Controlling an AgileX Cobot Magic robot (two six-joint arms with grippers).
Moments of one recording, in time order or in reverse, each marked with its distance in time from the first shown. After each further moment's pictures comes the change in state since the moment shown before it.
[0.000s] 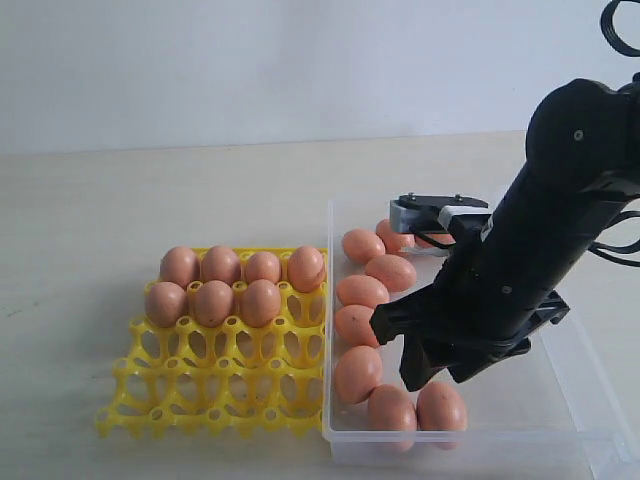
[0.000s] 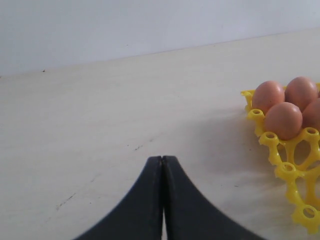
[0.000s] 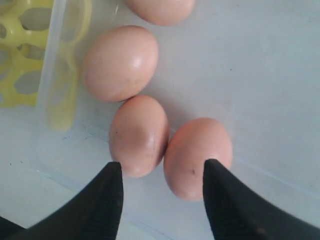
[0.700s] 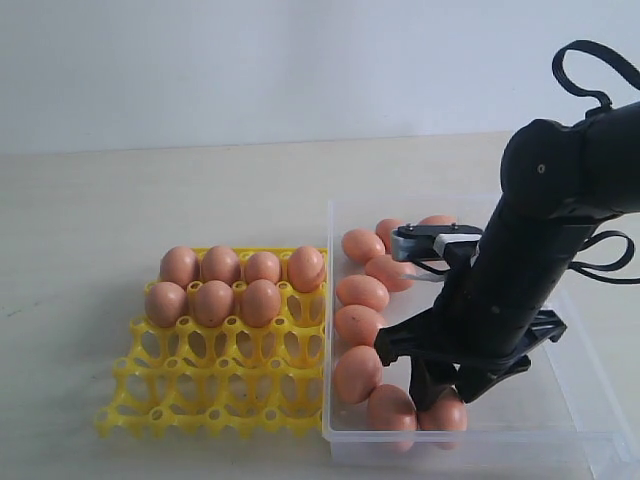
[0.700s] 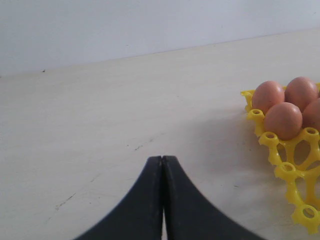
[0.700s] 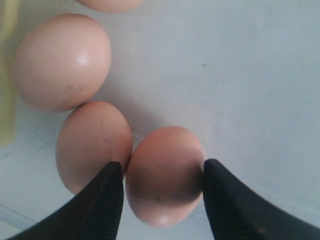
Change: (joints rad) left arm 0.000 0.000 0.000 0.000 0.000 0.000; right arm -0.013 0.112 -0.002 -0.037 -0.021 0.017
